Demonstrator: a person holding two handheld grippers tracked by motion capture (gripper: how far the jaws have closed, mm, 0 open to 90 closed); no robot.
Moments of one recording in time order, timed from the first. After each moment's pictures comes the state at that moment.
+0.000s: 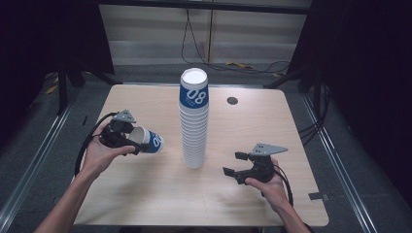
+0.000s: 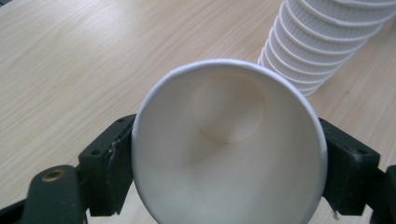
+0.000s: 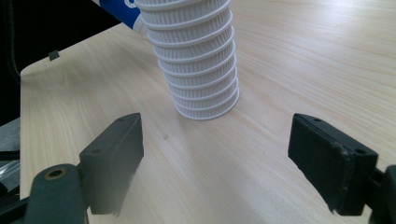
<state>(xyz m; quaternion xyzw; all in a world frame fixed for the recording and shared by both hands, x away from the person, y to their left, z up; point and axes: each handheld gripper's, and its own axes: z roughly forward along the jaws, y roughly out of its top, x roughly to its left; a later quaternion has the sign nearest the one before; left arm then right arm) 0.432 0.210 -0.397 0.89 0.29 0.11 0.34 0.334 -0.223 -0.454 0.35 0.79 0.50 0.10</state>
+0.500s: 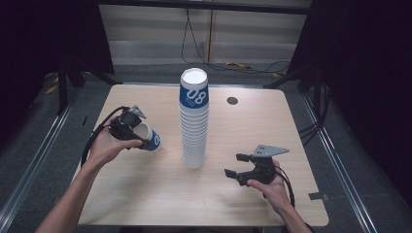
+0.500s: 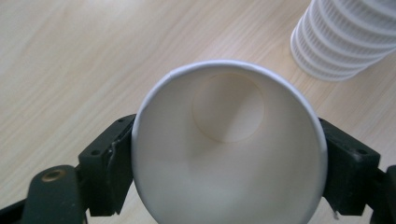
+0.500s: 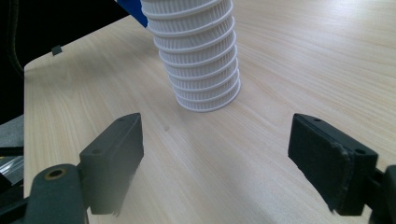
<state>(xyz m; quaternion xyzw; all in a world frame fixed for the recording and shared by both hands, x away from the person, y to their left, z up) 0.455 0.188 -0.402 0.92 0.30 0.10 0.23 0.332 -0.228 -0.459 0.35 0.79 0.50 0.09</state>
